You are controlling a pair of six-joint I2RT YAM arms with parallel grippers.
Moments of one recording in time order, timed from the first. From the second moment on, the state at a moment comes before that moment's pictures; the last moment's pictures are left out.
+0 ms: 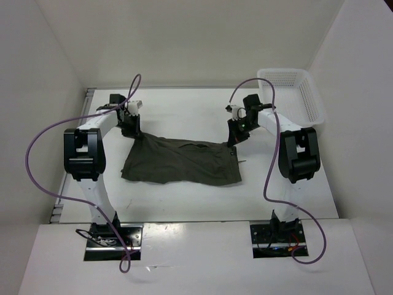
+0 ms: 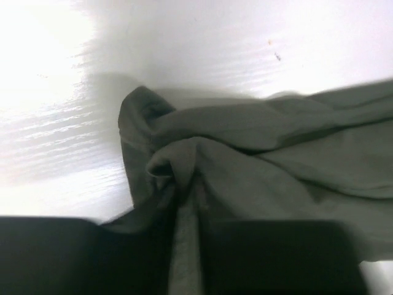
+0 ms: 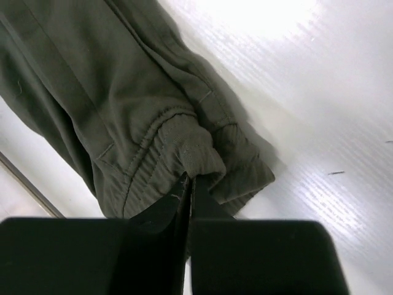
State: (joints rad) left arm 0.05 1.99 1.44 -0.61 0.34 0.07; right arm 0.19 1.92 1.41 -0.73 -0.56 -0.19
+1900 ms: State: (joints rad) left arm -0.05 1.85 1.20 -0.71 0.44 0.07; right arm 0.29 2.10 1.65 -0.52 -0.17 -0.42
